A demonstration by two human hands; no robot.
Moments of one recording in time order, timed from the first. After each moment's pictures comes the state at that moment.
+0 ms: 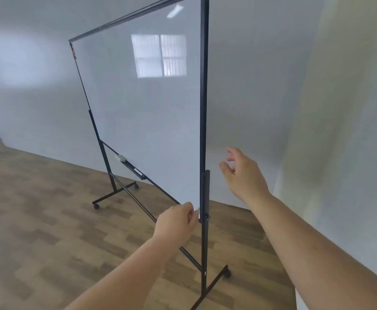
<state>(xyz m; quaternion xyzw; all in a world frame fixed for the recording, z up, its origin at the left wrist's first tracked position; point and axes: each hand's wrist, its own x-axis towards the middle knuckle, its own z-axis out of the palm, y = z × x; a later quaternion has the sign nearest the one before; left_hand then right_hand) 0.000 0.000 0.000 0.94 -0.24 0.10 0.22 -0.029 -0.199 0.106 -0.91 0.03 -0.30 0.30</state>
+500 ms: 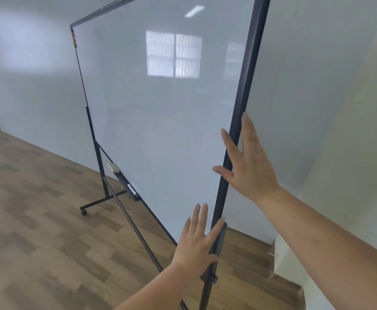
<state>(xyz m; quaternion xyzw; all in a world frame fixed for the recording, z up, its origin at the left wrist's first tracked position) 0.211 -0.085 -0.063 0.92 -0.35 0.13 0.08 0.221 -0.249 0.147 -0.89 -0.18 -0.42 -0.03</state>
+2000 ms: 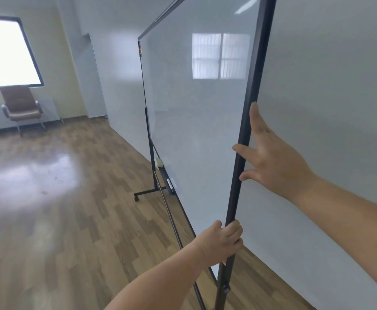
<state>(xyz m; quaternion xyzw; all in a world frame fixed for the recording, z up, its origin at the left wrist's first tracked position) 0.542 -0.072 -0.026 0.87 -0.34 0.12 -0.32 0.587 -0.242 0.178 -0.82 -0.43 -0.37 -0.01</state>
